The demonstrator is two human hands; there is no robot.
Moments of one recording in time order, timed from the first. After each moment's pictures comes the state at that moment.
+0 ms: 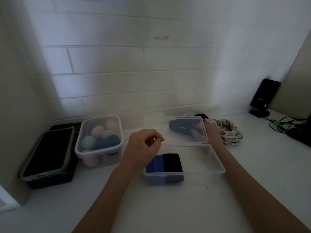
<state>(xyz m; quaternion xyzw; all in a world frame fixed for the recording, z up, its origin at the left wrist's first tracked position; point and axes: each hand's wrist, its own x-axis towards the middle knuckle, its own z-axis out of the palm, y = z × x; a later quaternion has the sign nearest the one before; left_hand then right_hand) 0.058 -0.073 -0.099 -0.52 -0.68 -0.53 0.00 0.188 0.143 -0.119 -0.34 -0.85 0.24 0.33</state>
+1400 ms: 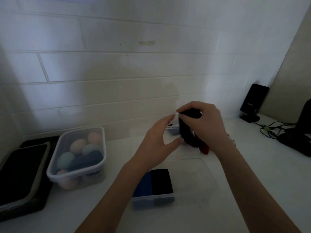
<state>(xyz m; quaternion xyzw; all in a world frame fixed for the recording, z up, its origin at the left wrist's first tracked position) 0.074 -0.001 -0.077 -0.59 -0.64 -0.50 -0.06 0.193 0.086 -0.015 -0.31 -0.81 0.29 0.41</state>
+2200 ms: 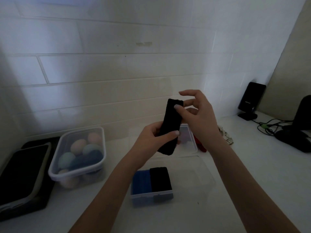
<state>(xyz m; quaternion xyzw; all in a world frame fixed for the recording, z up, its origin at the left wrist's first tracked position) 0.077 -0.015 -0.058 -0.45 -0.54 -0.62 -0.34 0.186 0.082 -0.017 -0.21 -0.74 0.42 0.48</state>
